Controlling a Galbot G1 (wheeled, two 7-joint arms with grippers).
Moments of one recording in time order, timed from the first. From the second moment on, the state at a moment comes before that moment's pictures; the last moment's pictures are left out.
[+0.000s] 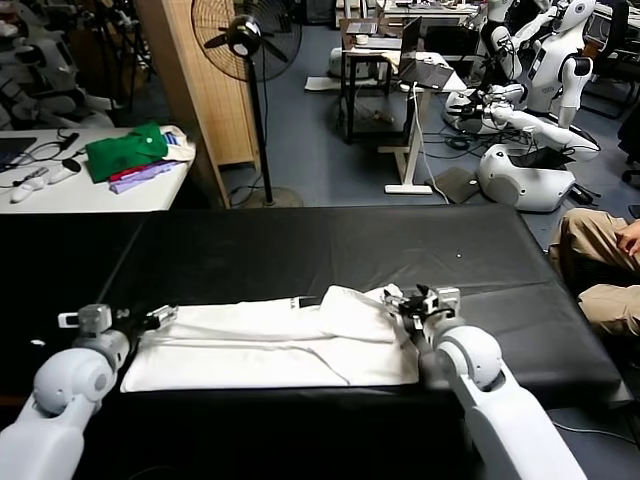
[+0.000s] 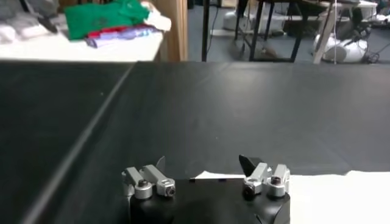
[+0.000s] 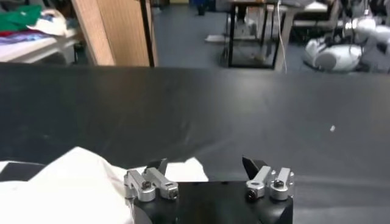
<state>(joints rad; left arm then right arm) 1.22 -0.92 -0.62 -1.79 -0.74 0.64 -0.13 -0.97 1.19 0.23 1.75 0.56 -0.65 0.22</state>
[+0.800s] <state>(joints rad) 1.22 -1.01 -0.59 -1.74 -0.41 0.46 -0.09 -1.07 1.27 0.22 1.79 0.37 -0.52 0.29</state>
